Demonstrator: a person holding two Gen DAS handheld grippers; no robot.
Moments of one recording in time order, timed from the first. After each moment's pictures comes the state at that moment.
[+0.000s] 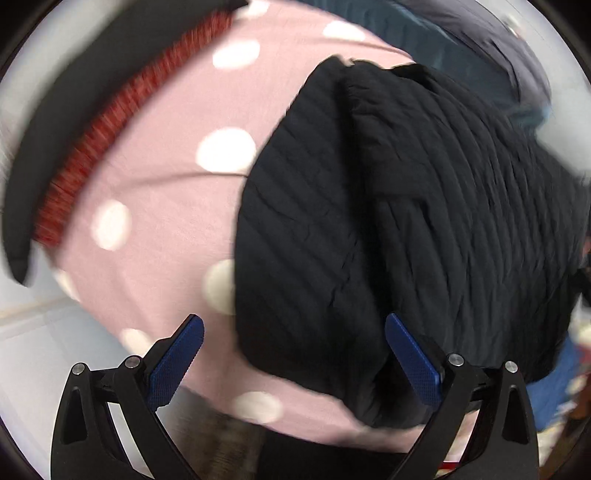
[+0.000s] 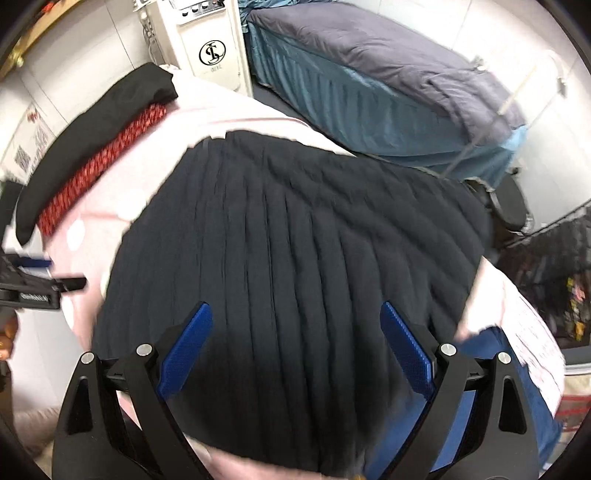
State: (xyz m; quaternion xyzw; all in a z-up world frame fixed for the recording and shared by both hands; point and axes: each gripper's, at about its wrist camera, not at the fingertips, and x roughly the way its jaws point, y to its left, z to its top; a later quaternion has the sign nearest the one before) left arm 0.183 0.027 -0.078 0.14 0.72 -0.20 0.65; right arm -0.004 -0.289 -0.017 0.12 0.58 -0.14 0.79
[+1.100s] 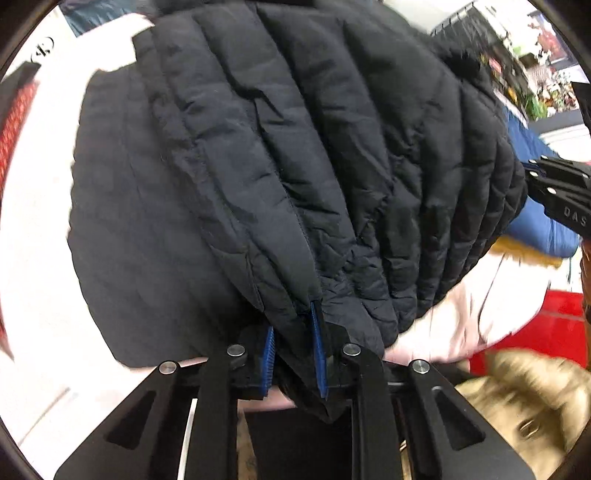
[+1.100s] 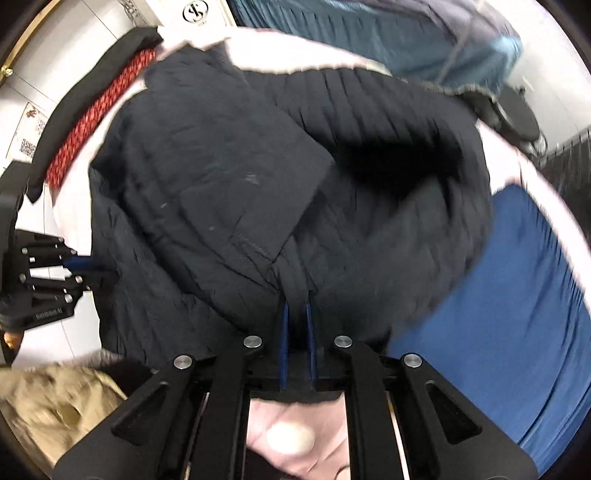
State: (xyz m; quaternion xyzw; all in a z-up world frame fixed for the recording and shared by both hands) left arm -0.031 -0.055 -0.120 0.31 0.65 -0.43 0.55; right arm -0.222 -0.275 -0.076 0.21 0.63 -0.13 0.73
